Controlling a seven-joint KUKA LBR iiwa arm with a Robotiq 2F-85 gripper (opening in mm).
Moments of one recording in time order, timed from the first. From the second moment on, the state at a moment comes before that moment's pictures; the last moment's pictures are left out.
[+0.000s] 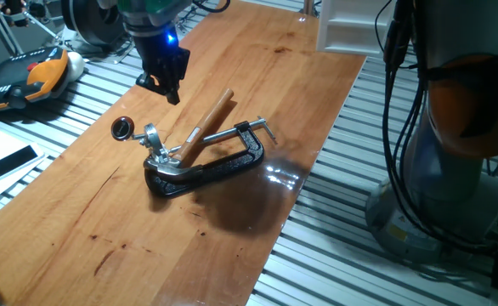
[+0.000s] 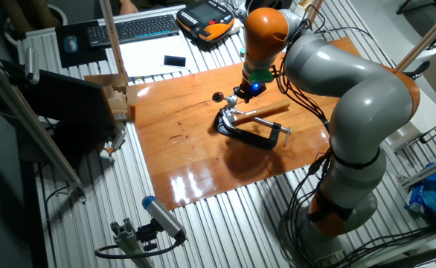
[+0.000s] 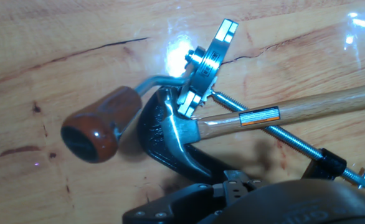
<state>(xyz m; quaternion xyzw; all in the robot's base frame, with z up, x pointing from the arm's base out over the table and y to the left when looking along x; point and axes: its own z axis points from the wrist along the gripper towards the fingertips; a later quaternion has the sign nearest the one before) 0.514 0.101 0.237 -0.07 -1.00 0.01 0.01</state>
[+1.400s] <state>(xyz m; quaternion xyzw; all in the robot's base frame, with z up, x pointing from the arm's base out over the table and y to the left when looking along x) 0.512 0.135 0.229 -0.10 -0.99 0.01 0.00</state>
